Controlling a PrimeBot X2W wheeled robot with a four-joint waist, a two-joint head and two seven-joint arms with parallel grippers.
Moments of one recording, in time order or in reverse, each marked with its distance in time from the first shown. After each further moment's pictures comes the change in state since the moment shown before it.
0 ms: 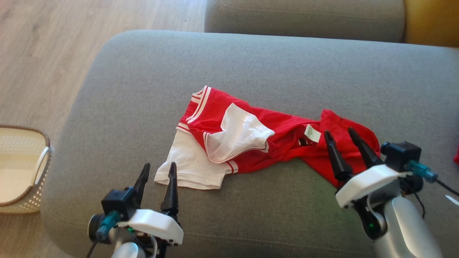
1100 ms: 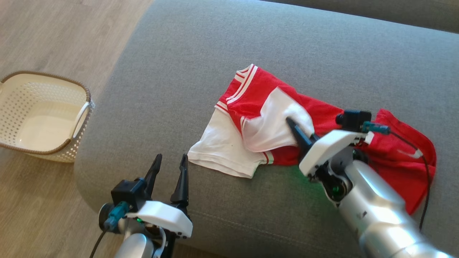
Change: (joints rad) left arm -0.051 0.000 -0.062 0.006 -0.030 -0.002 0.000; right arm -0.384 -0.005 0.410 0.512 0.561 0.000 0.021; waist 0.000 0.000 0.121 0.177
